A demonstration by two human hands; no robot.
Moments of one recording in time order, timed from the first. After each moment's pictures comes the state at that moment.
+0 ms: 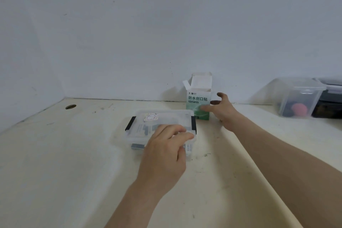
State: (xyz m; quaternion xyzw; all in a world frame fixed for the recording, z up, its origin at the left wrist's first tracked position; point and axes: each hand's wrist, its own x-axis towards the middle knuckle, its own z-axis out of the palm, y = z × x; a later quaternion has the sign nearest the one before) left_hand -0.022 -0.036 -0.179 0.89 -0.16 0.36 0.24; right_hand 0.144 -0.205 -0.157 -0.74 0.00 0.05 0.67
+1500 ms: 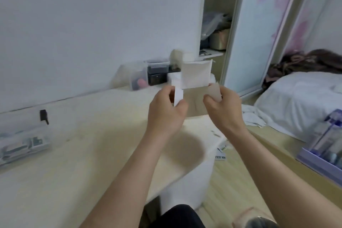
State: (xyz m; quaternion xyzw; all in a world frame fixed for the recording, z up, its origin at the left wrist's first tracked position) left_hand -0.127 -0.293 -0.123 0.77 -0.30 0.07 0.56; right_hand -0.190 -0.424 -0.127 -0.81 0.21 -0.40 0.38
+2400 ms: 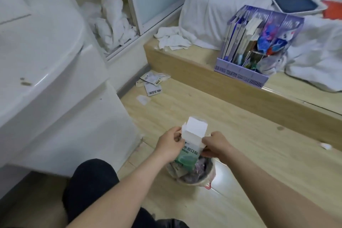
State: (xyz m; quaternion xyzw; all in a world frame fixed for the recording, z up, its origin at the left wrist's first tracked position) left_hand -0.336 -0.532 -0.440 0.79 -0.33 -0.42 0.32; right_hand -0.467 -0.638 -0.462 -0.52 0.61 -0.01 0.60
